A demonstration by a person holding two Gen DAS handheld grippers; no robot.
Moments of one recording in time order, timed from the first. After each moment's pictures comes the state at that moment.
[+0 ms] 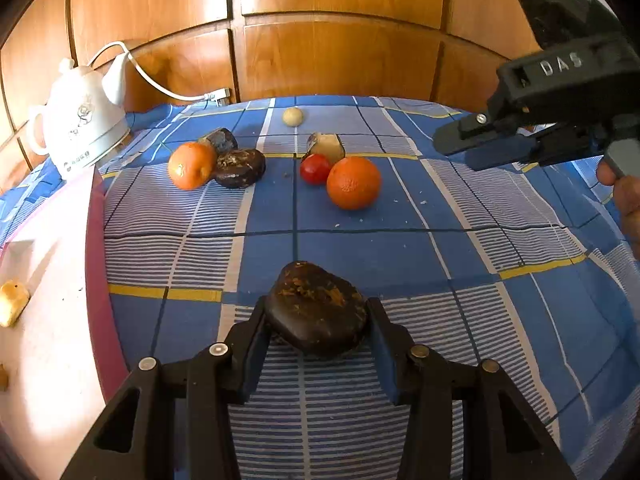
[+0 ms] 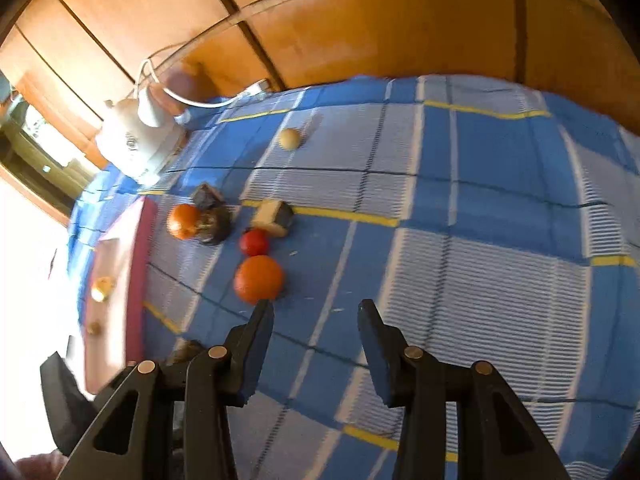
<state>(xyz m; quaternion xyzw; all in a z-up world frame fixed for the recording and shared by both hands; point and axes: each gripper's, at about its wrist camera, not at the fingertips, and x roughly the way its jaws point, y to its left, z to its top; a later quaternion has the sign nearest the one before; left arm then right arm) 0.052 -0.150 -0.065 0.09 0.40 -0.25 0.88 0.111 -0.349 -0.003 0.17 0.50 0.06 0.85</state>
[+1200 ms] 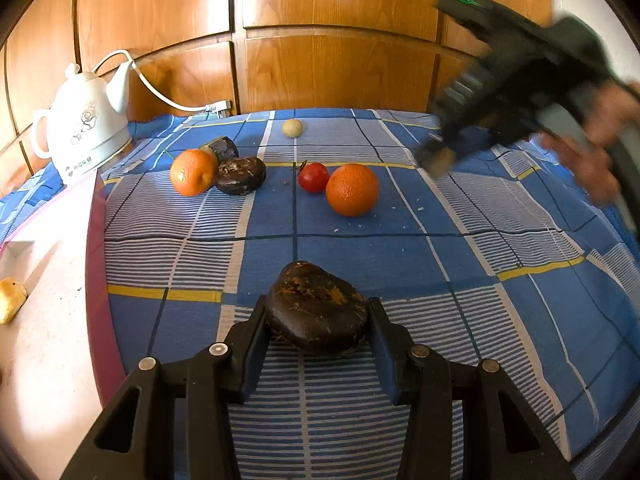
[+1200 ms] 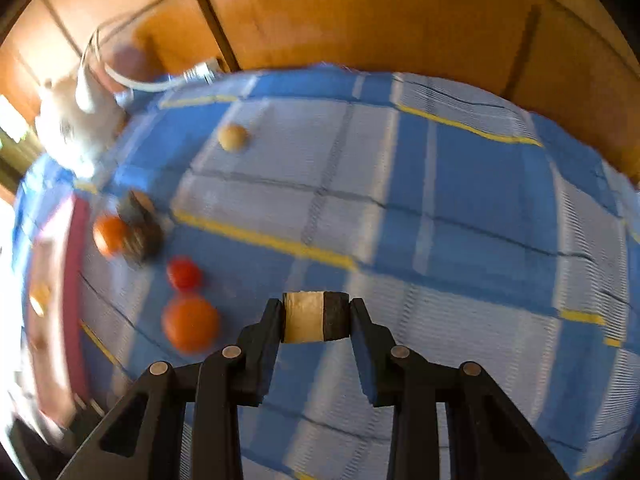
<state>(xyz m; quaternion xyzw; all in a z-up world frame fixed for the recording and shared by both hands) 0.047 -0.147 -0.066 0.09 0.38 -0.25 0.89 0.160 -0.350 -0.018 0.07 0.55 -0.03 0.83</state>
